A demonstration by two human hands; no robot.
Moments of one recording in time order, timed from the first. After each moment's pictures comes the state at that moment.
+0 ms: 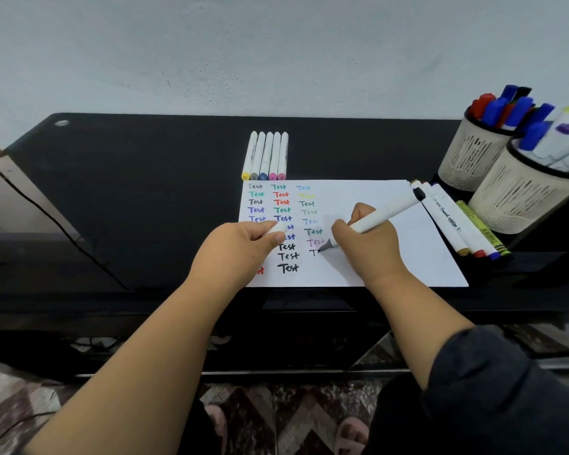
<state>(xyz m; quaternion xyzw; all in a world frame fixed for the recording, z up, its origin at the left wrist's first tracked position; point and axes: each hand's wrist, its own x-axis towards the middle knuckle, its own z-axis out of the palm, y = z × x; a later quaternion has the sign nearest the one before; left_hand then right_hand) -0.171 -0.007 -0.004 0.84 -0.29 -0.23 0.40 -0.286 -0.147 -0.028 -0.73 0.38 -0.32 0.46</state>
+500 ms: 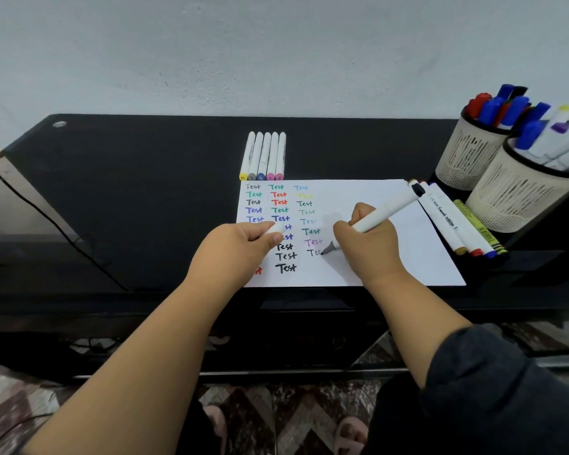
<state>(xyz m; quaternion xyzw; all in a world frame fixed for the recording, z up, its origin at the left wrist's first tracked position) -0.172 -0.008 -0.005 0.84 -0.28 -0.23 0.40 -0.287 -0.148 -0.030 -0.72 0.39 -0.33 0.47</state>
